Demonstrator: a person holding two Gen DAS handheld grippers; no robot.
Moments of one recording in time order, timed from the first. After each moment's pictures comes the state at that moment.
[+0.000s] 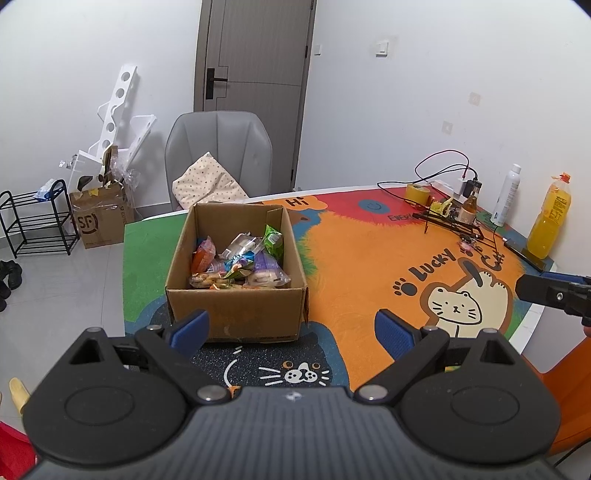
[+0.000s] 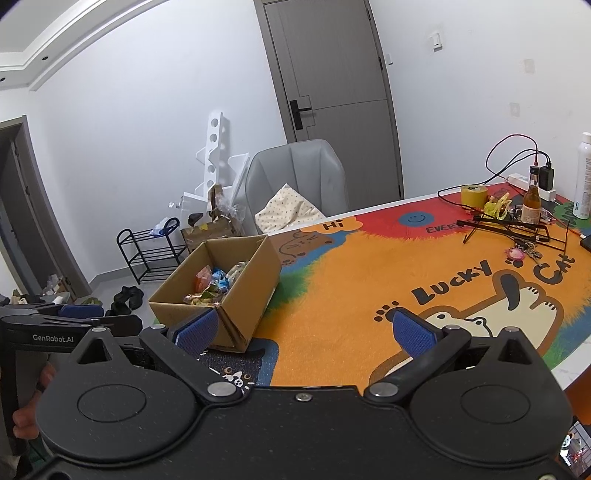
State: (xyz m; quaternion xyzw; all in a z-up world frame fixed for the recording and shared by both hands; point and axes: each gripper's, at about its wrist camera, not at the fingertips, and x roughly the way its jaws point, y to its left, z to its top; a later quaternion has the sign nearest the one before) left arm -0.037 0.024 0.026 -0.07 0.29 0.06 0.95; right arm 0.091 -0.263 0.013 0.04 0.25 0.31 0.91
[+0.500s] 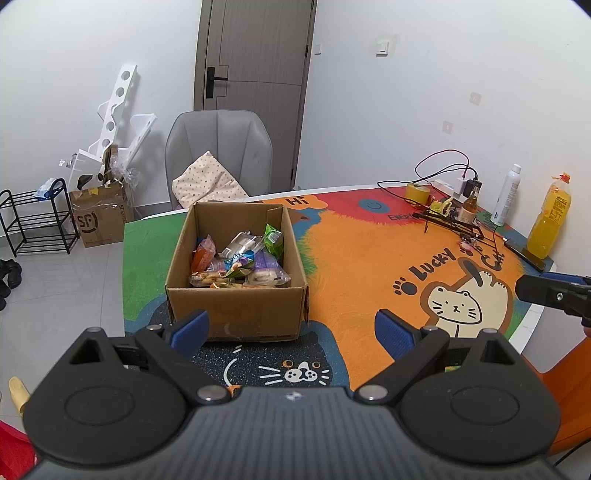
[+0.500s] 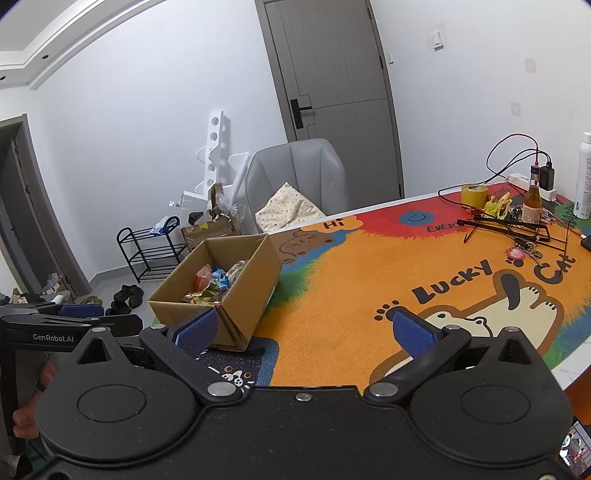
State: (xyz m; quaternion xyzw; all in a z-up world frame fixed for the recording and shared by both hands) left arm -0.037 0.024 0.027 -0.07 0.29 0.06 0.95; right arm 0.091 -0.262 0.013 0.04 0.25 0.31 0.91
